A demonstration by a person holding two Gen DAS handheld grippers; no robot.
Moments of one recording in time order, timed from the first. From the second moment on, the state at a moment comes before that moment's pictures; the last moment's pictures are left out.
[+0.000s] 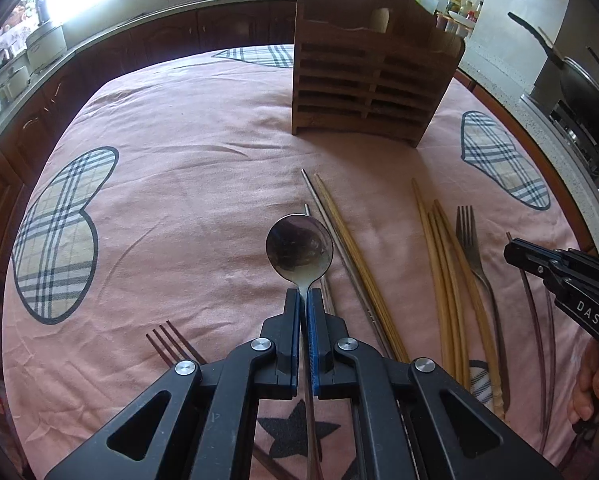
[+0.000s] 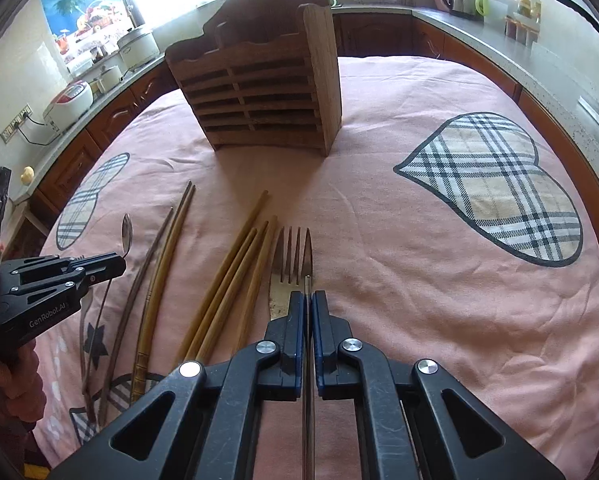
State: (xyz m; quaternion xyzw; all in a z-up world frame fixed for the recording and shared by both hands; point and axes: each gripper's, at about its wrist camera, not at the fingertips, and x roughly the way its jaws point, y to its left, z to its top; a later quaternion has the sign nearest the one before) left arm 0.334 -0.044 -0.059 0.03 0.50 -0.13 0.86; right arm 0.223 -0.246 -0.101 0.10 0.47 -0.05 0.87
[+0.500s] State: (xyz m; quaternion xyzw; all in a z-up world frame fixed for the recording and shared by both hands) left arm 0.250 0.008 0.022 -0.03 0.41 -0.16 0.90; right arm 0.194 -0.226 -0.044 0.10 0.42 -0.04 0.90
